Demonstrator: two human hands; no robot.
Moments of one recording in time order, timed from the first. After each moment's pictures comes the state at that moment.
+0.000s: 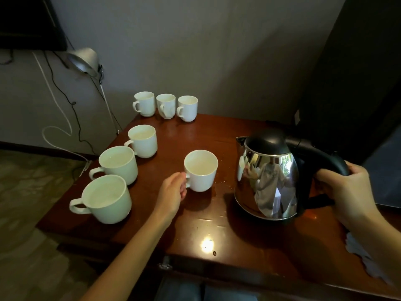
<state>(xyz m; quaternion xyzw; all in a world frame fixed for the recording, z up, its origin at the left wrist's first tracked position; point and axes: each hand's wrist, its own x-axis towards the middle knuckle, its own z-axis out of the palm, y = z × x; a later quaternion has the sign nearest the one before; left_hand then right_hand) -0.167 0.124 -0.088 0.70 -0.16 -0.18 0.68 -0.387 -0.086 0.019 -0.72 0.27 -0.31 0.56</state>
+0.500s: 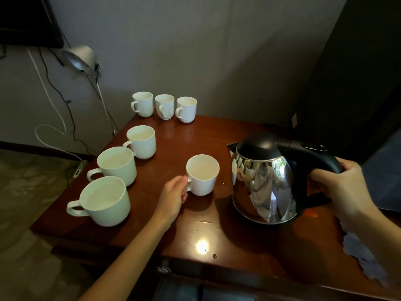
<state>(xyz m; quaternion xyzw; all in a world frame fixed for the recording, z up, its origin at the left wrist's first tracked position) -0.165 0.126 -0.093 0.71 -0.19 -0.19 0.65 -0.374 -0.086 0.026 -0.77 0.25 -0.30 0.51</state>
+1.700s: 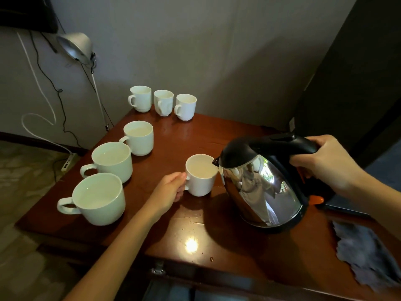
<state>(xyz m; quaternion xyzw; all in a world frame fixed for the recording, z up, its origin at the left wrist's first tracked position) -0.141 0.130 -0.090 0.70 -0.23 -0.28 0.62 -0.327 -0.077 0.076 -0.86 0.27 -0.17 0.40</state>
